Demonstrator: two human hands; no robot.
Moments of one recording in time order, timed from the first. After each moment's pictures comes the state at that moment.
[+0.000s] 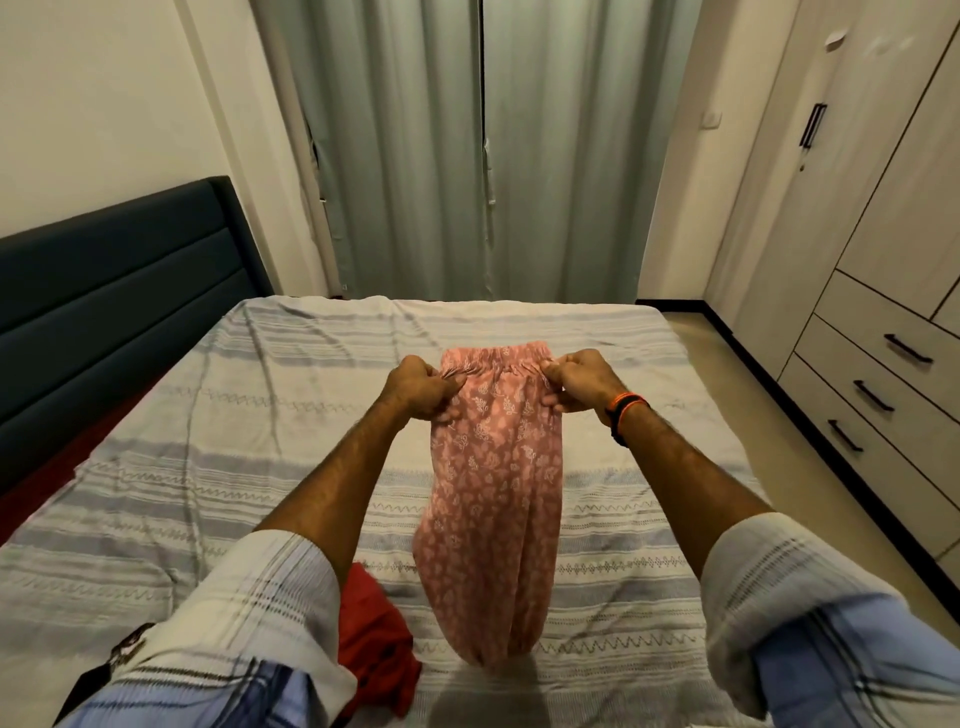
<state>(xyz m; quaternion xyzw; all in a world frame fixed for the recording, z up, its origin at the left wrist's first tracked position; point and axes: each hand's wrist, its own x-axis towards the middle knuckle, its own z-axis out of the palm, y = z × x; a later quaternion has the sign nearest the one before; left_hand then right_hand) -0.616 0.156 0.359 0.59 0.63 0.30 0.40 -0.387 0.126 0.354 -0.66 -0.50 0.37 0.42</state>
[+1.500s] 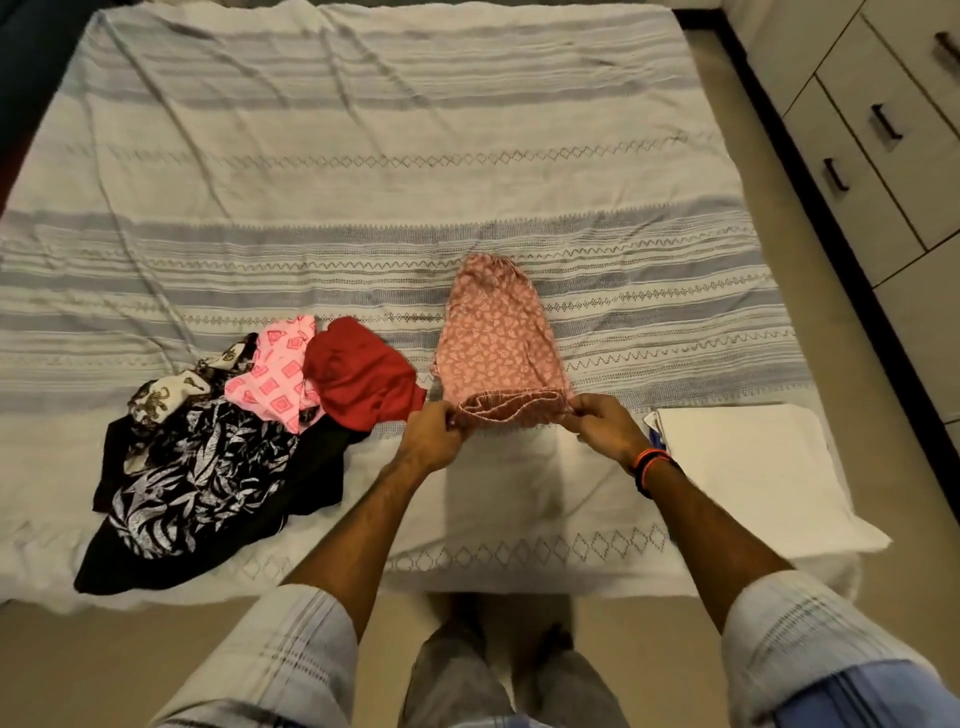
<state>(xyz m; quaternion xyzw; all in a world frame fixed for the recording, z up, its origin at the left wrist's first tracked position) -0.675 -0.097 0.081 0.67 0.63 0.04 0.40 -0.431 -0.152 0.092 -0.74 -0.42 0.47 0.21</state>
